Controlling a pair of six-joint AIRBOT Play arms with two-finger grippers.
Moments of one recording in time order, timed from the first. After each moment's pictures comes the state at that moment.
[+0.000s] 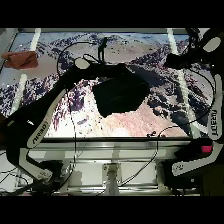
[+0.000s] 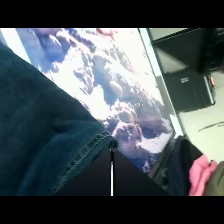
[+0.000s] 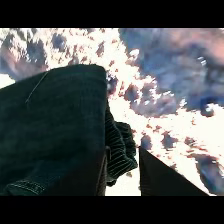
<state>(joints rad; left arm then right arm) -0.45 -1.74 1.62 0.39 -0.82 -1.15 -0.15 -1.67 1.78 -1.12 1.26 1.36</state>
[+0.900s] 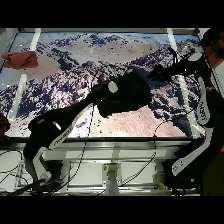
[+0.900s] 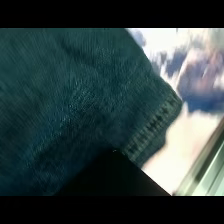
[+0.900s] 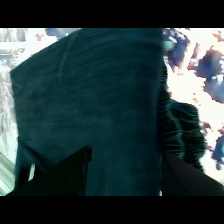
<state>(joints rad) -0.74 -1.91 1.62 0.76 -0.76 -1.29 -0.18 -1.92 1.76 -0.82 1.38 1.30</state>
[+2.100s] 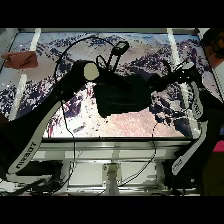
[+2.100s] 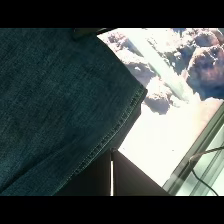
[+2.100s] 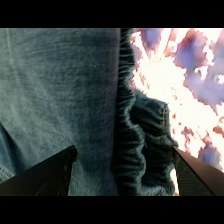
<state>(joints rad) -0.67 -1.54 1.62 1.09 -0.96 -1.38 -0.19 -2.07 1.77 -0.77 1.47 1.21</state>
